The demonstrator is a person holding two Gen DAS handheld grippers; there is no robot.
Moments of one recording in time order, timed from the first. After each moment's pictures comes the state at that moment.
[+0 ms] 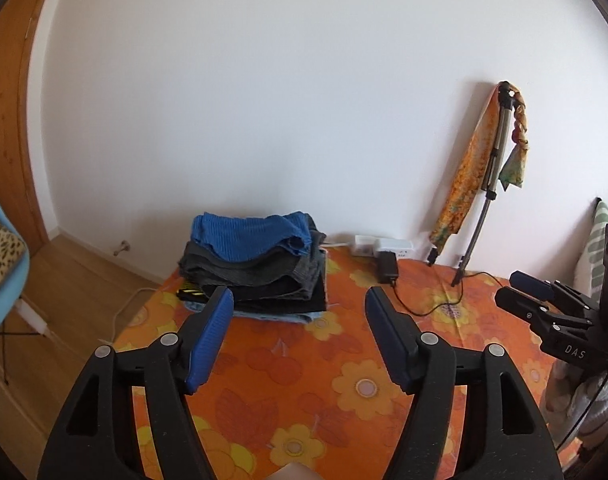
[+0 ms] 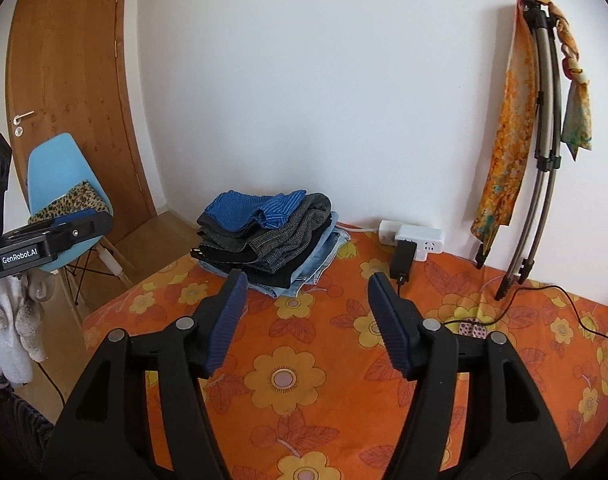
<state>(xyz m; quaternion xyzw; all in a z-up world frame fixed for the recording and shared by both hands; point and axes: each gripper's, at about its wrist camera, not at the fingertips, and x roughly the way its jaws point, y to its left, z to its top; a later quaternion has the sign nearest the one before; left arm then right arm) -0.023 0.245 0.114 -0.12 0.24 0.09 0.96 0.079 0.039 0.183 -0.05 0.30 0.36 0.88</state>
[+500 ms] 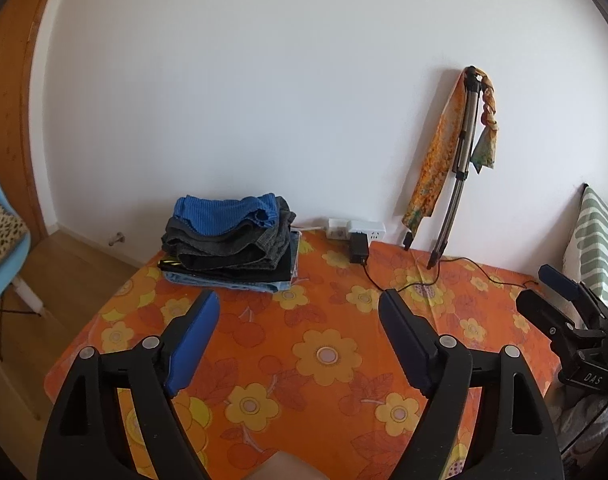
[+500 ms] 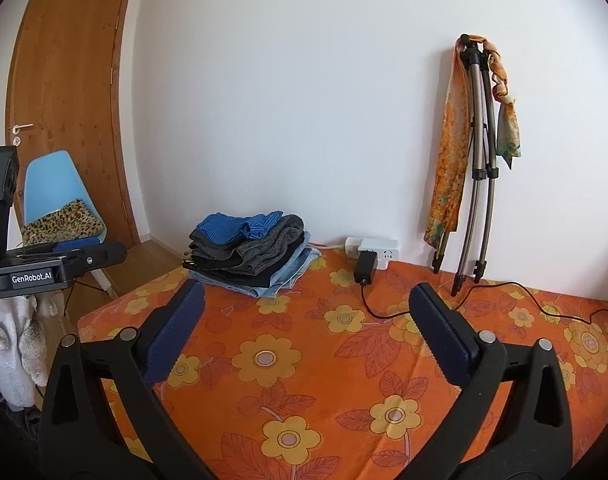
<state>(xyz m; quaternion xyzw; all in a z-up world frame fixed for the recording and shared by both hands) -0.061 0.176 0.099 -0.10 0.24 0.09 0.96 0.005 -0.032 0.190 -0.04 0.22 0.32 0.92</state>
